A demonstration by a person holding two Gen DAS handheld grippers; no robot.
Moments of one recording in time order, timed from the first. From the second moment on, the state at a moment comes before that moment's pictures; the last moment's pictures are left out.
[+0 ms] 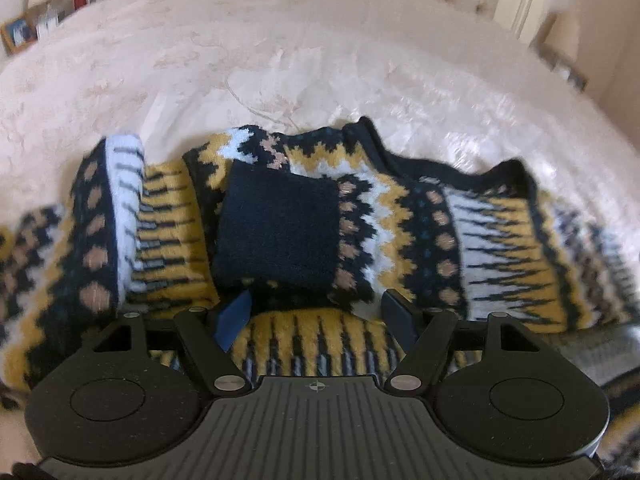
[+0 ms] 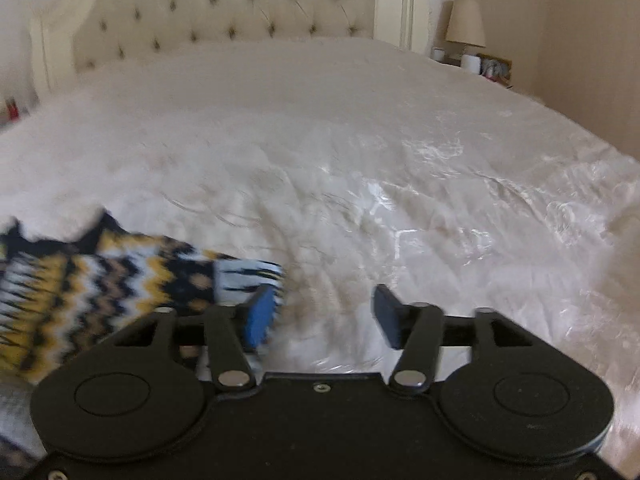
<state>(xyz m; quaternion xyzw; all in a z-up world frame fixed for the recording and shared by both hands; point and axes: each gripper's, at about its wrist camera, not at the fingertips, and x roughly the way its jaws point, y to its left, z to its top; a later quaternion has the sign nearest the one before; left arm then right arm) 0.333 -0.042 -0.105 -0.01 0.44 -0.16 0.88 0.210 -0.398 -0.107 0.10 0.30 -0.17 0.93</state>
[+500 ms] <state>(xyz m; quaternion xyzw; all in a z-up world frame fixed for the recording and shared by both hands) 0.244 0.038 -0.074 -0.04 0.40 -0.14 0.91 0.165 -0.301 -0.105 0.13 0.30 -0.02 0.94</state>
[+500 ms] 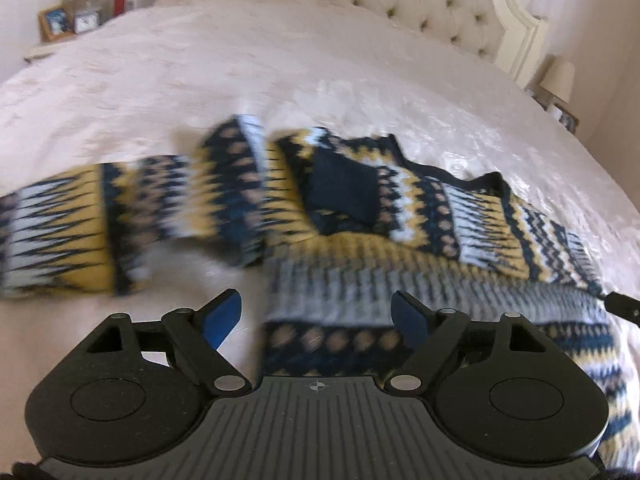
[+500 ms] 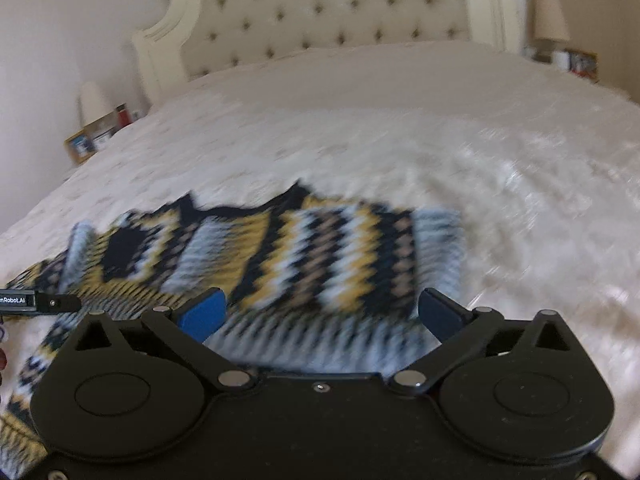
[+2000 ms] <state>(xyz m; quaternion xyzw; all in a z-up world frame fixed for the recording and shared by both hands) 0.218 0.160 -0.088 -0.15 0.34 -0.06 0.93 0.313 -0.092 -0.118 -0.06 0.29 0.07 0.95</state>
